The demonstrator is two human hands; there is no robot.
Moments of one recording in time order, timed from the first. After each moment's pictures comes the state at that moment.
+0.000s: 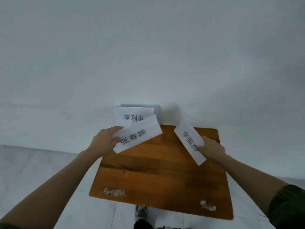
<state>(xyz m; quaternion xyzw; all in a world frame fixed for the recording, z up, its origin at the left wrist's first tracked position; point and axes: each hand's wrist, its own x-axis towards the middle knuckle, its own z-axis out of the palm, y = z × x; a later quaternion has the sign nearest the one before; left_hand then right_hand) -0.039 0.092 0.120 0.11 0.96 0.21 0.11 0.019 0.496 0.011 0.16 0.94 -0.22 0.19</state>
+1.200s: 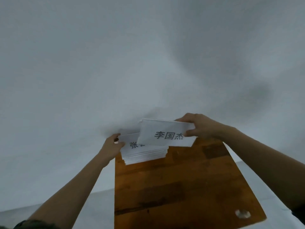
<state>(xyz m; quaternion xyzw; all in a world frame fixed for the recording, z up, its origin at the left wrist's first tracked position) -0.219 0.054 0.085 0.07 0.85 0.46 0.24 -0.085 0.372 0.190 0.05 0.95 -0.29 0.13</state>
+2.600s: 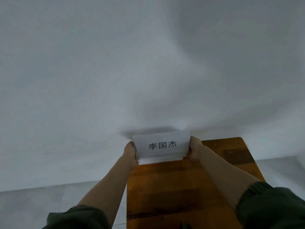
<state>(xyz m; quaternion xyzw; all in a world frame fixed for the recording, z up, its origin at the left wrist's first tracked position) -0.243 0.073 0.016 -0.28 0.60 0.66 0.36 -0.170 0.309 0.005 0.51 0.48 -0.70 0.13</state>
